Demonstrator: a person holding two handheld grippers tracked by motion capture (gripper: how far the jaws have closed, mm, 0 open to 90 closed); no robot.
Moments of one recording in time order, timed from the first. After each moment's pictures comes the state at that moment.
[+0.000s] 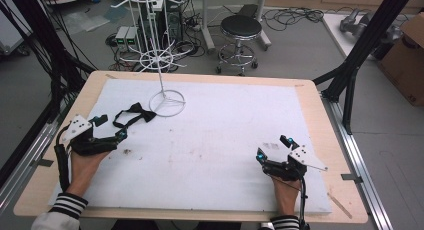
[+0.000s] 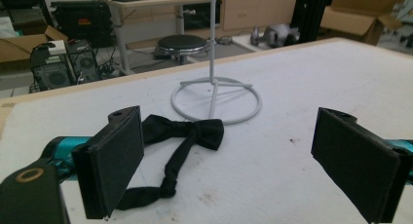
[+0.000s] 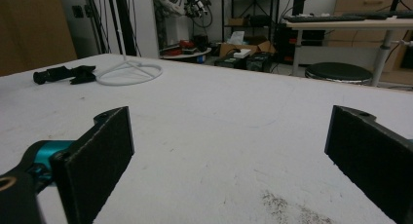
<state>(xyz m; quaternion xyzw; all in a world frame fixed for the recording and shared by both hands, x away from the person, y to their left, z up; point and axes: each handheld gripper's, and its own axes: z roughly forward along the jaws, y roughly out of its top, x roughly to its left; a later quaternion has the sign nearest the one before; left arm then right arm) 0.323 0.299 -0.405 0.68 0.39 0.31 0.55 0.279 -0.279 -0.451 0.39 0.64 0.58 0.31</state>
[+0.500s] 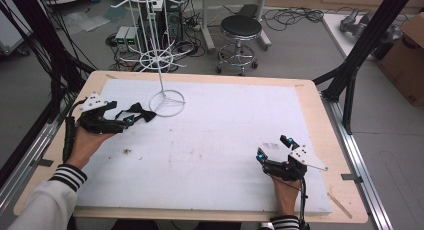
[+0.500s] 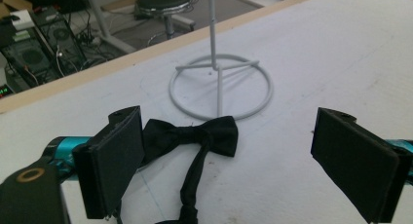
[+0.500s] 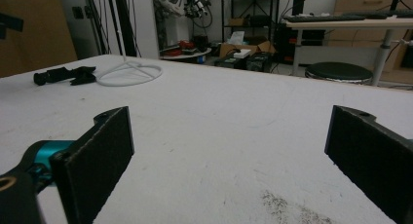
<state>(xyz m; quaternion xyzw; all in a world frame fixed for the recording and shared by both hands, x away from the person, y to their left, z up) 0.378 0.289 -0.384 0.75 0.37 0.26 0.48 0.279 -0.280 -0.452 0.39 0.64 0.58 0.31</state>
